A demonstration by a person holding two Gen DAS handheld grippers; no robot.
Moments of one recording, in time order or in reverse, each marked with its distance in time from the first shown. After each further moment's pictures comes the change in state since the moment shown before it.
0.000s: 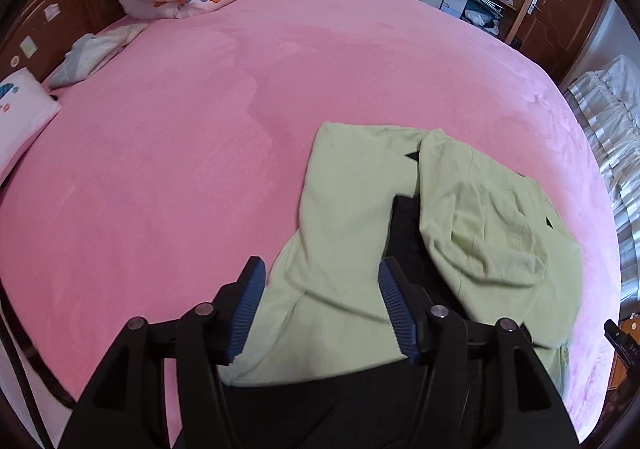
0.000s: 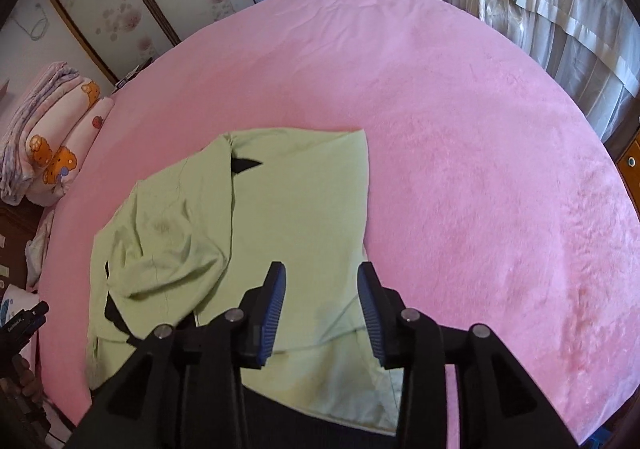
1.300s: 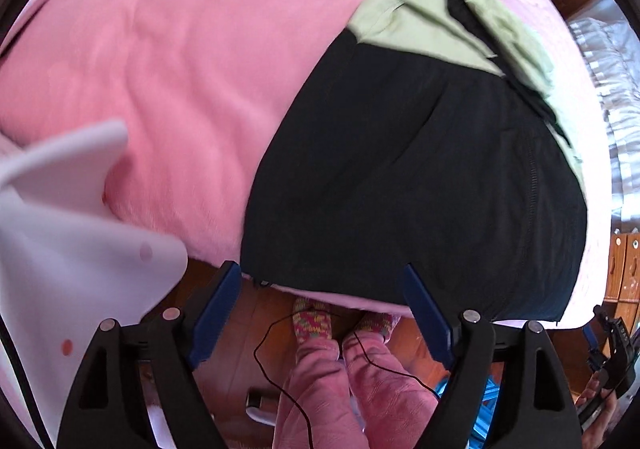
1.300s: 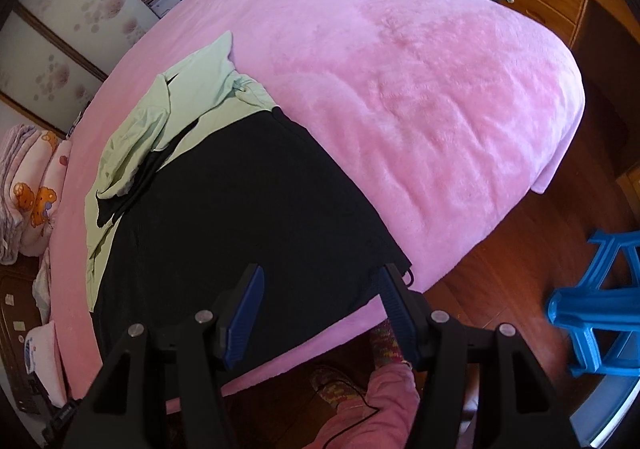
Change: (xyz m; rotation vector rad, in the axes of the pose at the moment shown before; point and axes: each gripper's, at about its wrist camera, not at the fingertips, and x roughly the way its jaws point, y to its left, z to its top) left arm -0.044 0.146 -0.228 -0.027 0.412 -0.088; right arm -0.129 -0.067 -0.279 0.407 0.068 -0.081
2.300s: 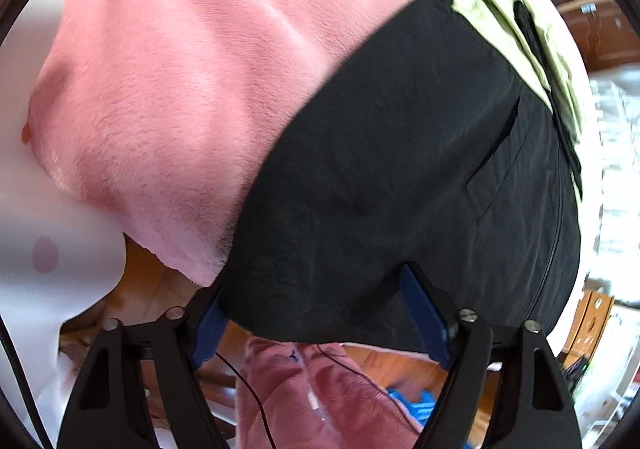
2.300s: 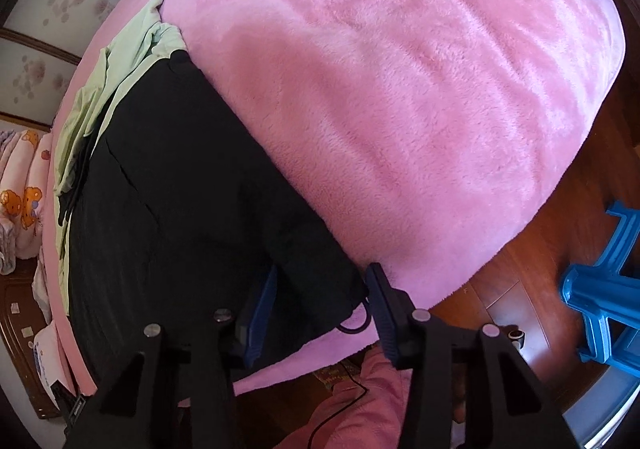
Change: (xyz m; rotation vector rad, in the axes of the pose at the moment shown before) left arm 0.075 0.061 -0.024 -0.227 0.054 -0.150; right arm 0.098 -0.049 0.019 0.031 0.200 0.019
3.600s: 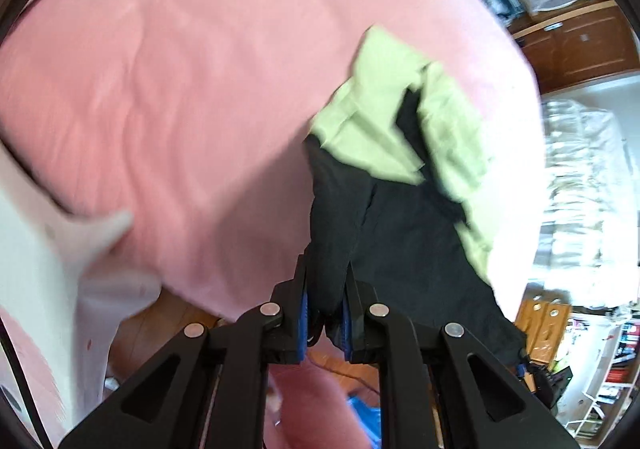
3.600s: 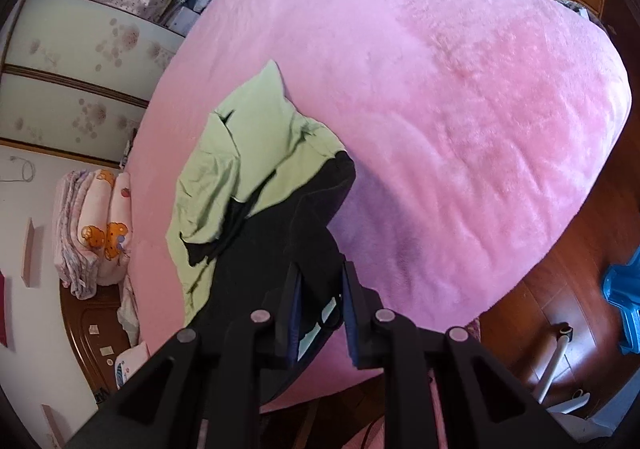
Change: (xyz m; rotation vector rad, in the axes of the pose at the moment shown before) left arm -0.219 -0.114 0.070 0.056 -0.090 -0.090; right arm -0.160 0.078 0.047 0.059 -0.099 0.273
